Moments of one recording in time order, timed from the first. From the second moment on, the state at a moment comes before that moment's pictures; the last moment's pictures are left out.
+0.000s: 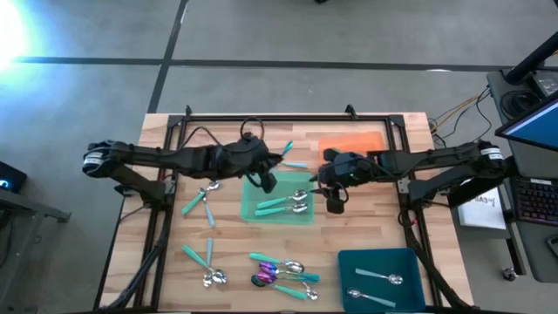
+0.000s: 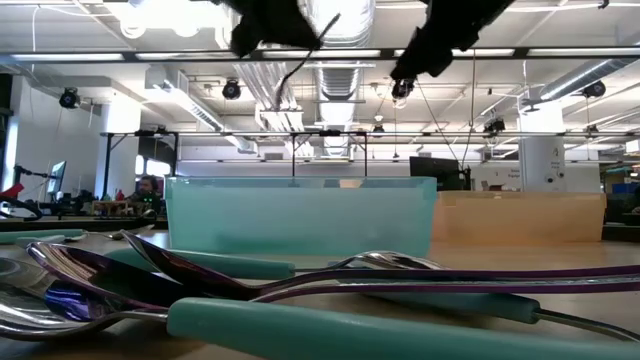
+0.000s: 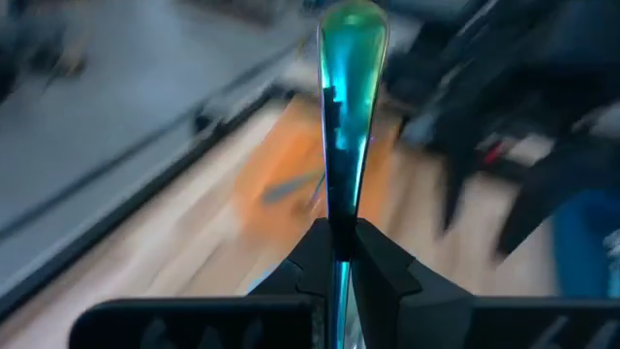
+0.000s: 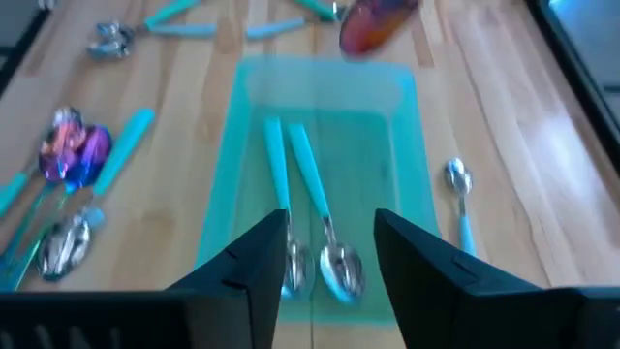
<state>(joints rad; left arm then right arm) -0.02 1.42 1.16 -0.15 -0.40 -0.28 0.03 1.27 1.01 -0.39 0.02 -0.02</state>
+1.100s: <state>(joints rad) -0.04 1.56 0.87 0.84 -0.18 -0.07 -0.02 1.35 1.01 -0.01 0.03 -0.09</state>
